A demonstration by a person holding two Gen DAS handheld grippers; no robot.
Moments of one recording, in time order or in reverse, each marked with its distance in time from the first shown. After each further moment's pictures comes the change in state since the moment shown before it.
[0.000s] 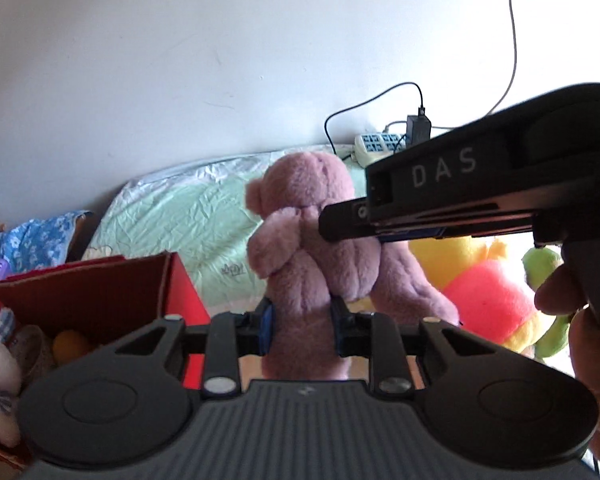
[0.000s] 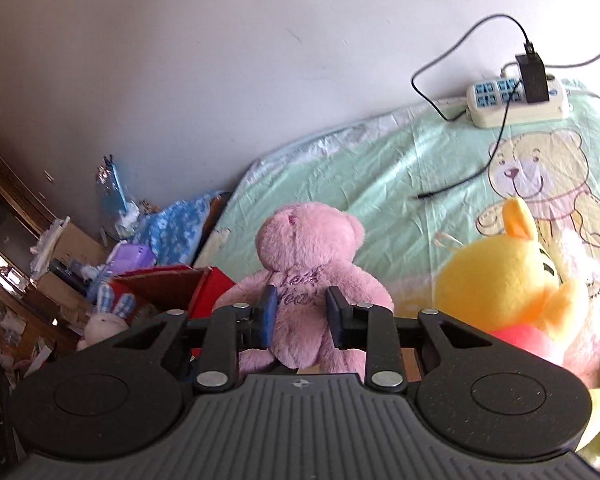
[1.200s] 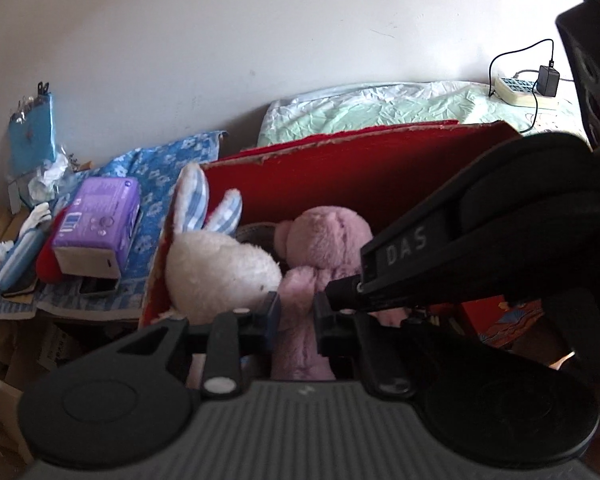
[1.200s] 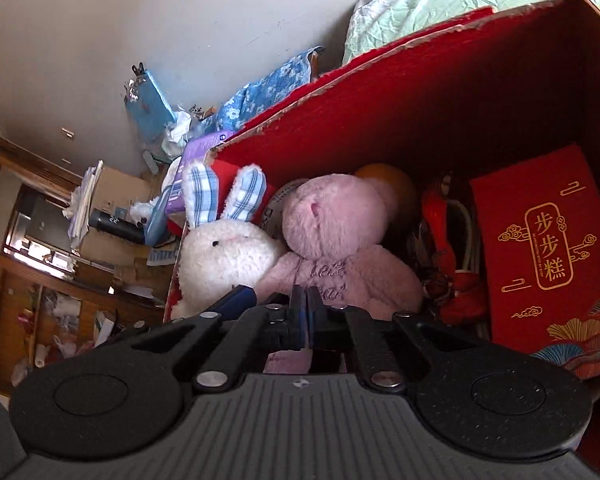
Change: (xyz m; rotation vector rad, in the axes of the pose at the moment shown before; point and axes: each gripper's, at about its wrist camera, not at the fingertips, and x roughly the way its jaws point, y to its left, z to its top) left arm -0.029 0.238 -0.066 -0.006 0.146 0.130; right arm 0.178 0.190 -0.098 0.193 0.316 0.115
